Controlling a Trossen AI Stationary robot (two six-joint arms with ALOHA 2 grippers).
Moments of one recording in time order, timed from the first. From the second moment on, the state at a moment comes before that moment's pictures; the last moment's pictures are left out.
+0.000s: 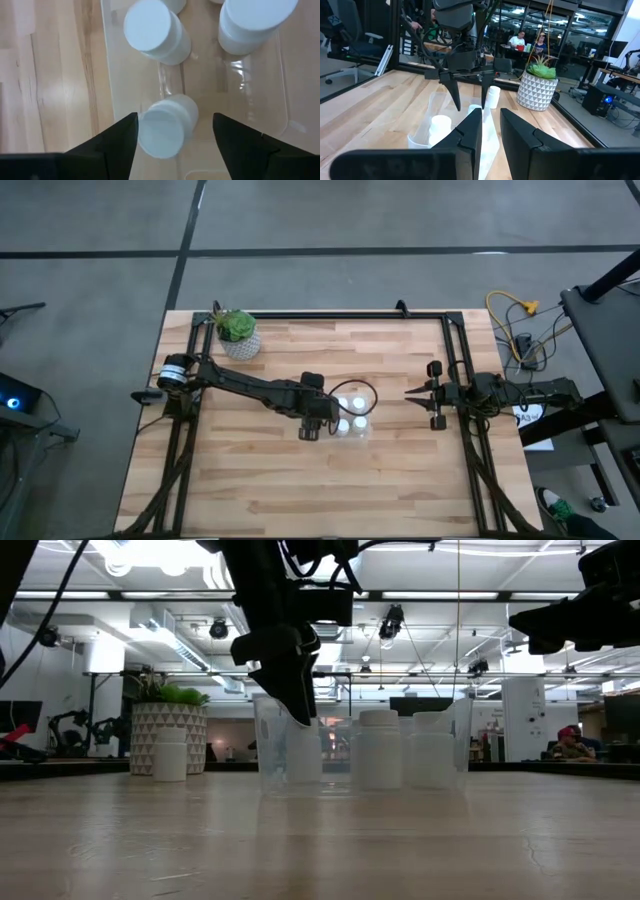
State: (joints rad) left arm -0.13 1.88 1.45 -0.75 -0.32 0.03; right arm 0.09 0.02 0.01 0.03 0.08 -0.16
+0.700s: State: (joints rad) left arm -0.18 1.77 1.48 -0.89 -0.33 -0.01; right arm 0.09 0.02 0.01 0.03 0.08 -0.16
